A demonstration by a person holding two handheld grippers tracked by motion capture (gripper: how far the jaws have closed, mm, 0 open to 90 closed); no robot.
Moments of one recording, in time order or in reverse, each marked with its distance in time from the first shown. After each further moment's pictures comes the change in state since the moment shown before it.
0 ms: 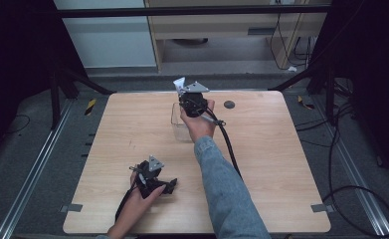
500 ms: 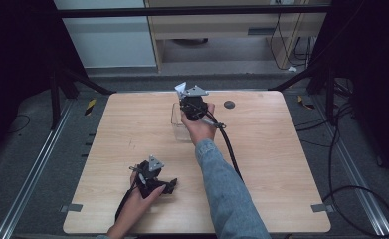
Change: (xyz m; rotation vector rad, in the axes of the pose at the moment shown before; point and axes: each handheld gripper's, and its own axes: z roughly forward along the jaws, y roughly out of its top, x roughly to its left) left arm 0.000 0.000 0.000 -0.001 0.001 0.000; right arm 0.001 -0.011 0.001 0.039 -0.002 -0.018
